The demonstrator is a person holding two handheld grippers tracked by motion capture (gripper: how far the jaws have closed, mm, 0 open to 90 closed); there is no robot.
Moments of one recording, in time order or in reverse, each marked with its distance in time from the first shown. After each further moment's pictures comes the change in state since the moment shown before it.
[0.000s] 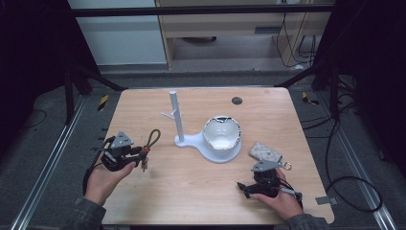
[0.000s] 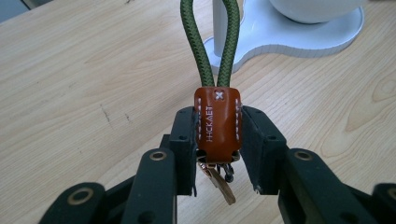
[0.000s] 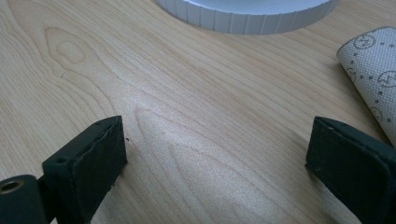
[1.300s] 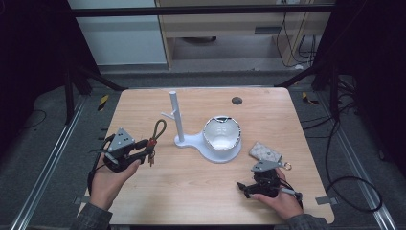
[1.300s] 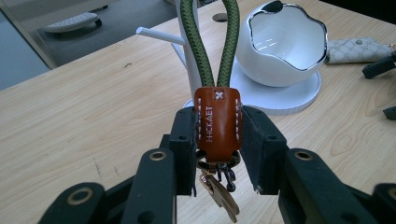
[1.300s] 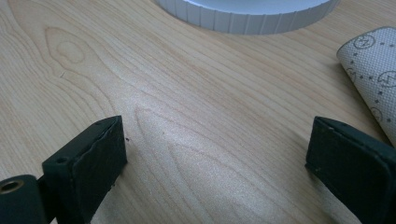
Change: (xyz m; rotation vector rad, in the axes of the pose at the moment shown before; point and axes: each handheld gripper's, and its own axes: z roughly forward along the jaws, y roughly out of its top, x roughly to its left) left arm -0.026 0.025 -0.021 -0.182 0.001 0.006; right arm 0.000 0.000 0.000 0.000 0.000 0.000
